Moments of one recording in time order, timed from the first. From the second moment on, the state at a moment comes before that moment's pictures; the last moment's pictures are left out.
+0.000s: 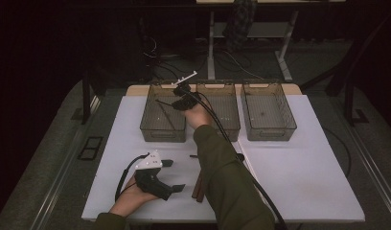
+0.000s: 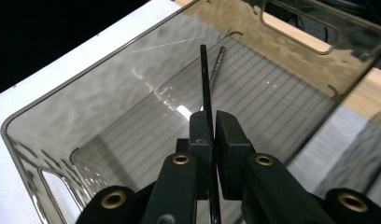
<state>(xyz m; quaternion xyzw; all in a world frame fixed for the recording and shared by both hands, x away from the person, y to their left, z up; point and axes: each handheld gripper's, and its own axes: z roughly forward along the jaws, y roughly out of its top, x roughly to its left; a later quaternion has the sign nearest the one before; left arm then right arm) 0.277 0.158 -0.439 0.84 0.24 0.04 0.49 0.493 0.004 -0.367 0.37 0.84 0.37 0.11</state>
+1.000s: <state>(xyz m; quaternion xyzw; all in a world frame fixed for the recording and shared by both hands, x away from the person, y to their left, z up) 0.278 0.158 -0.438 0.84 0.24 0.04 0.49 0.474 -0.010 -0.349 0.36 0.83 0.41 0.08</state>
